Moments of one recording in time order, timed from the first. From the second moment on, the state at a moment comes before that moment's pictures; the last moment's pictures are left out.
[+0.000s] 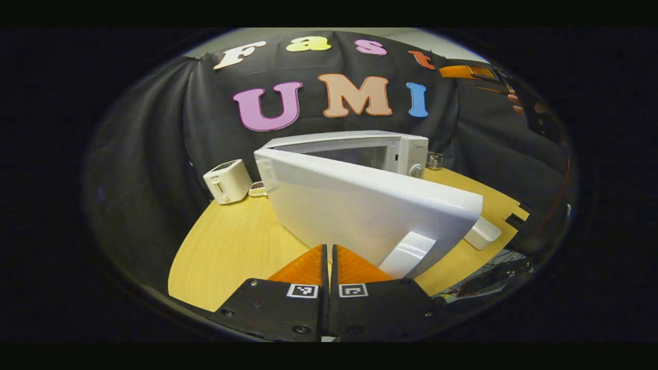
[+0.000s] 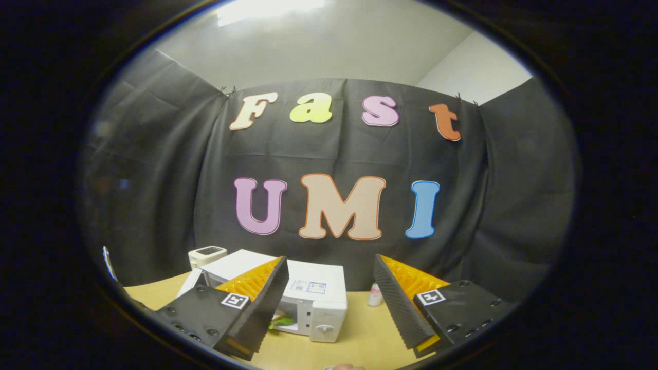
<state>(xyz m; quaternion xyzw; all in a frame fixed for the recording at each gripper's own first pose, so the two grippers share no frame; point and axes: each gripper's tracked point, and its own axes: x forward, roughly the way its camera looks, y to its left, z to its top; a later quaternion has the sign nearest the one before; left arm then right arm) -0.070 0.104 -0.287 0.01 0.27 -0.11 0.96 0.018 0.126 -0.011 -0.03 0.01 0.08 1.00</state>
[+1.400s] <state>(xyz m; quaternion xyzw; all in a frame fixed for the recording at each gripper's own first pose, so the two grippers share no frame) 0.098 -0.021 -0.285 0.00 0.28 -0.10 0.96 0.031 0.112 -0.037 -0.10 0.02 0.18 0.98</state>
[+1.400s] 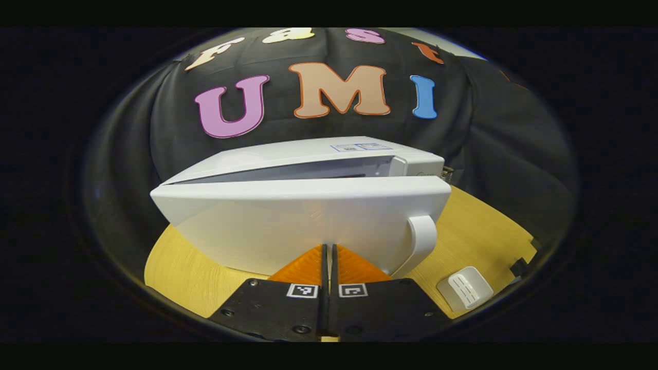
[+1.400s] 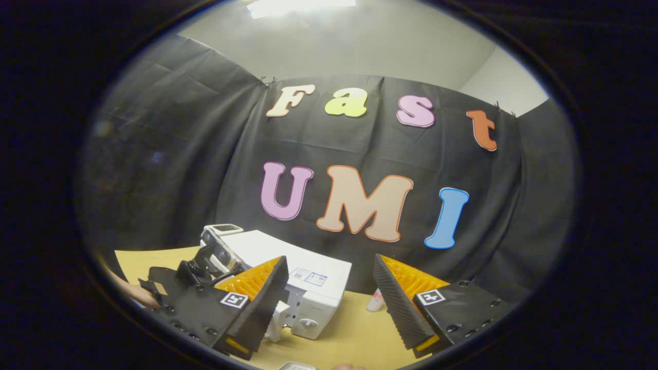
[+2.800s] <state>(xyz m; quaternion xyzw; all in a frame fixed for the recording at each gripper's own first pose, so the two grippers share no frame) 0.131 -0.010 -0.256 -0.04 0.26 -0.07 0.96 0.036 0.101 -0.049 -0.10 0.03 0.18 0.98</state>
